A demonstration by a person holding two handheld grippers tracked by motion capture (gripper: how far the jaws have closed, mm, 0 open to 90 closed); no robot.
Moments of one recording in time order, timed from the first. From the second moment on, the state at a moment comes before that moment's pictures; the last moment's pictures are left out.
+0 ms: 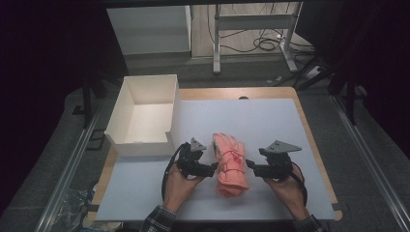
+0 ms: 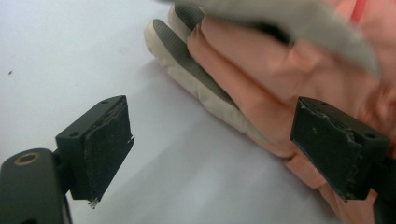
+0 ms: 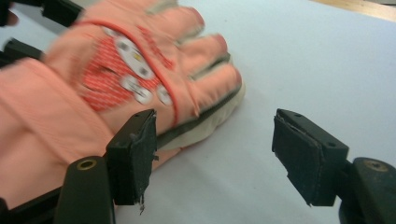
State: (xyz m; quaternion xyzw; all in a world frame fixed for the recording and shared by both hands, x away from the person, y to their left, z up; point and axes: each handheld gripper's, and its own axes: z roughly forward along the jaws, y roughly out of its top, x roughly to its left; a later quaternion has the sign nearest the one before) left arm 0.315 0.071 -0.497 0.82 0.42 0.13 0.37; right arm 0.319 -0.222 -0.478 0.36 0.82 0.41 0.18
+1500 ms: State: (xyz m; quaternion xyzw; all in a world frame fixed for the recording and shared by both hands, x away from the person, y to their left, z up) left arm 0.279 0.165 -0.531 0.79 0.49 0.11 0.35; right arm 0.295 -0.157 -0.525 0.32 0.85 0.40 0.10
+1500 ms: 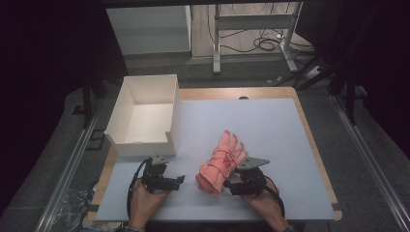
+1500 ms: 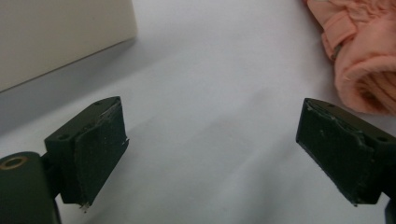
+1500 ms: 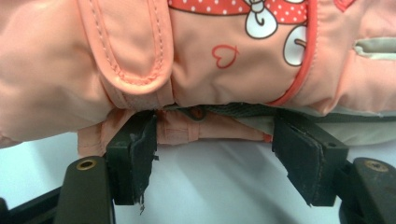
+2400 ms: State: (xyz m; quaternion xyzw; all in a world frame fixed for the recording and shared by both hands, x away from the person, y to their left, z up) left arm 0.286 0.160 -0.484 0.81 0.44 0.10 0.36; right arm 0.315 -0.146 -0.523 0.32 0.85 0.40 0.12
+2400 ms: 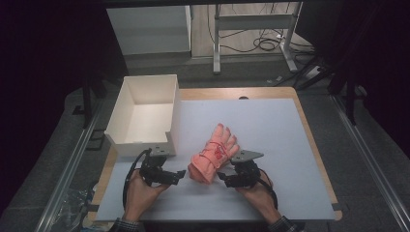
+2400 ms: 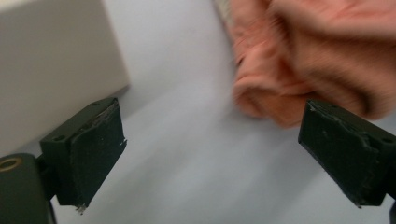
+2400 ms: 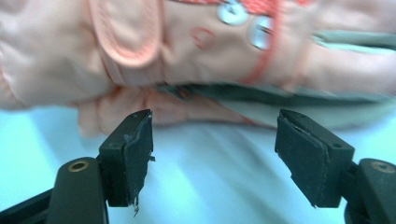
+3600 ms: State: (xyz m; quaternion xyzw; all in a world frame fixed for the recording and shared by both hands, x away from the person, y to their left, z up) left arm 0.345 0.044 -0.510 0.88 0.40 0.06 0.26; right arm 0.330 -0.285 -0.529 0.43 0.81 0.33 0.21
